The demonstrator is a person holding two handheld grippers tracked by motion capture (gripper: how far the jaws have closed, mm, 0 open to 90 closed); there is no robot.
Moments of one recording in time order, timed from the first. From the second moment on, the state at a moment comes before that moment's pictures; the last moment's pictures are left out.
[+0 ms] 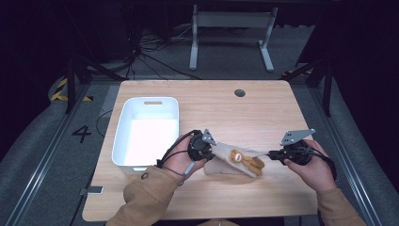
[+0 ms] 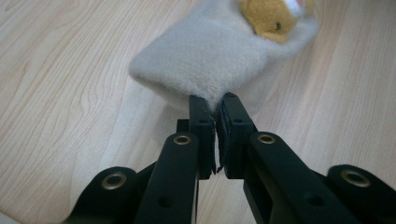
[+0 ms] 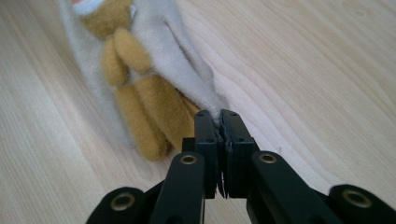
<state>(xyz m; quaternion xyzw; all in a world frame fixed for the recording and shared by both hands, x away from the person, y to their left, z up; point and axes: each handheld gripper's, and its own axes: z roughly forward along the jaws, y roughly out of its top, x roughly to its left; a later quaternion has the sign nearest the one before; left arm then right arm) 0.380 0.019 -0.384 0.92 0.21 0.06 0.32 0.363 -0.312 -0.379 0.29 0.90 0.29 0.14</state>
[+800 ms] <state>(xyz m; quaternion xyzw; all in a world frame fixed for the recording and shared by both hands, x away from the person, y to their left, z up) 0.363 0.026 -0.401 0.93 0.22 0.05 0.29 0.394 -0.298 -0.385 0.29 0.89 0.31 0.14</state>
